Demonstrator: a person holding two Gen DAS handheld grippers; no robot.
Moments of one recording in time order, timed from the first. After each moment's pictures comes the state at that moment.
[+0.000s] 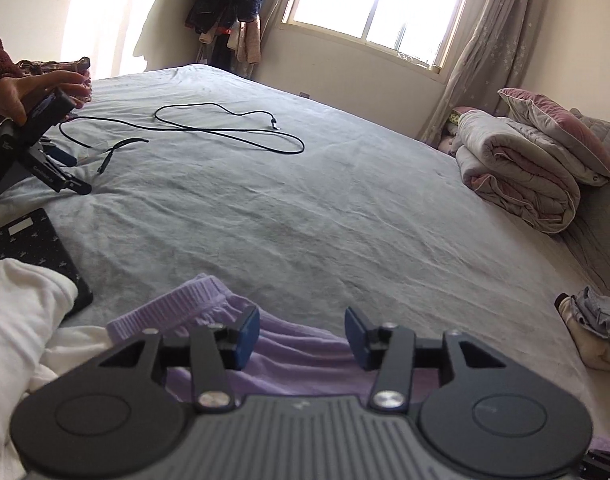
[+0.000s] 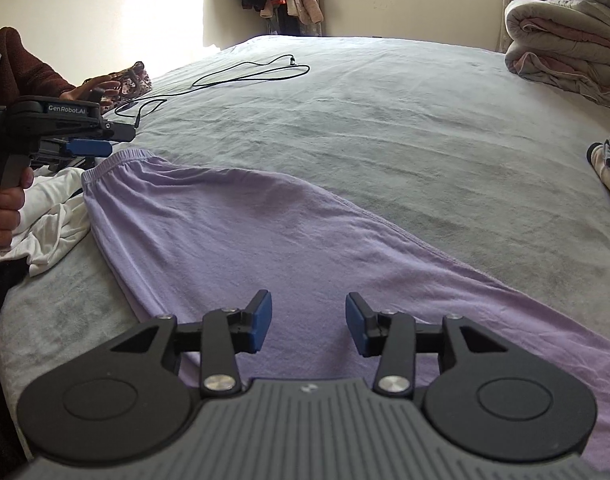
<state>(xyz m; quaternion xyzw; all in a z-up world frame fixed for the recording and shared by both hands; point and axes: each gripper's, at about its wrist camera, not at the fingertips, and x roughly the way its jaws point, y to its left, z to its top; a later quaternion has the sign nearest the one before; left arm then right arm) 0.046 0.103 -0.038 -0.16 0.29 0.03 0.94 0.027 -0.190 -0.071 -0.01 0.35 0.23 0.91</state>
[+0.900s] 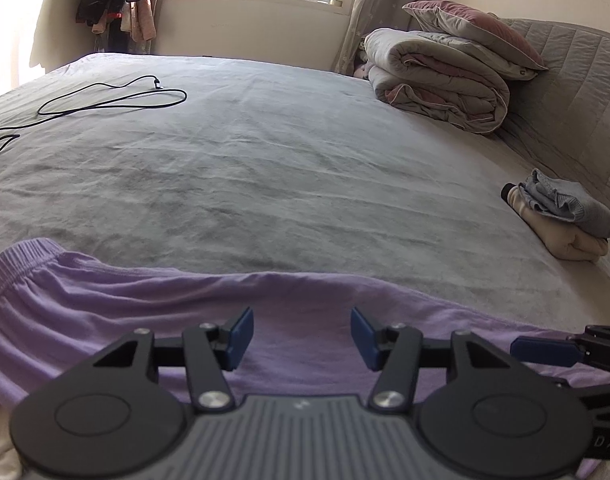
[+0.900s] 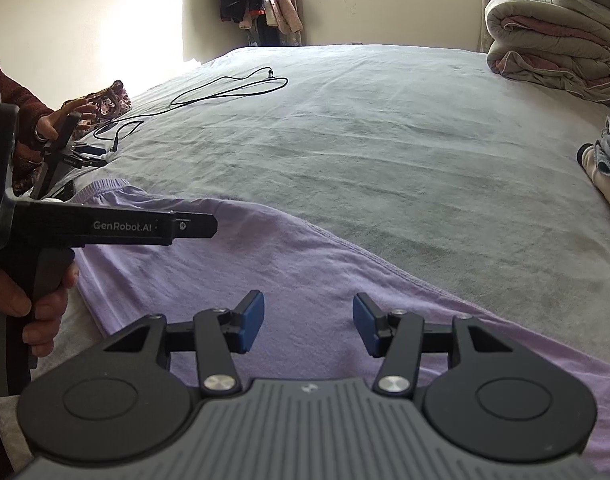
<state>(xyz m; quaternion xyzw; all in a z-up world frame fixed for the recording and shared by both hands) 0.070 0.026 -0.075 -0.07 0.34 -0.08 0.93 0.048 -0.185 -0.056 -0.01 0.34 0.23 0.91</state>
